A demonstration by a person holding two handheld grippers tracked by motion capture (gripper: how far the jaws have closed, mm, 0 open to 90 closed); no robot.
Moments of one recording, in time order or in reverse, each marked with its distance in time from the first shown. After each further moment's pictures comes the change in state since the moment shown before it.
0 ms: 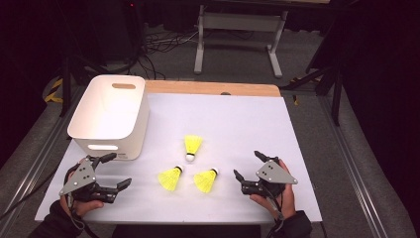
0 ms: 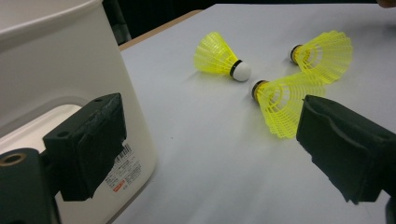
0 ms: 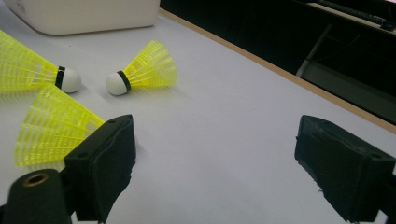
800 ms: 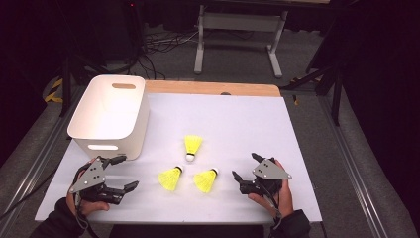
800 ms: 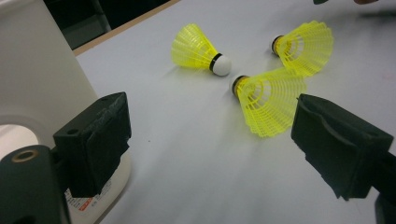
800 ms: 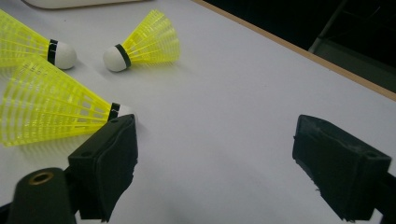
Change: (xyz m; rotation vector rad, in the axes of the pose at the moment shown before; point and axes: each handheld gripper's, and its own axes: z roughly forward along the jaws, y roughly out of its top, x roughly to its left) left arm -0.006 0.009 0.014 0.043 -0.063 0.016; right arm 0.000 -0.009 0.013 0.081 0.026 0.016
